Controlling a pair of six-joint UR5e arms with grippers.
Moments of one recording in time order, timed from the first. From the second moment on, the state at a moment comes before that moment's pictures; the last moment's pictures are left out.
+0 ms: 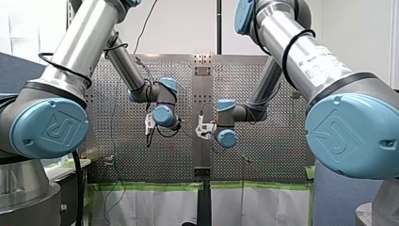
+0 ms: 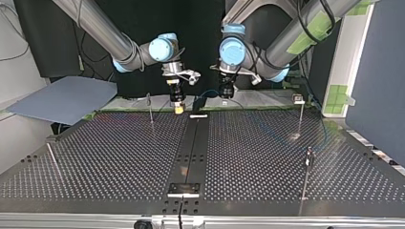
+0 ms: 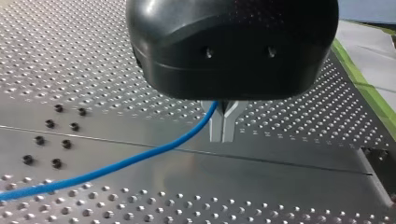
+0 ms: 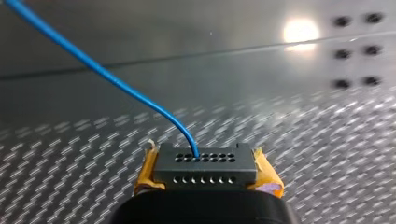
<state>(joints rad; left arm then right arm) -0.45 -2.02 -1.90 -2.54 -1.90 -1.64 2.25 -0.80 1.63 -0.90 1.72 1.67</state>
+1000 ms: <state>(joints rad) -0.48 -2.25 -1.91 -2.27 -1.87 -1.68 2.16 -0.55 1.84 -1.12 1.75 1.70</state>
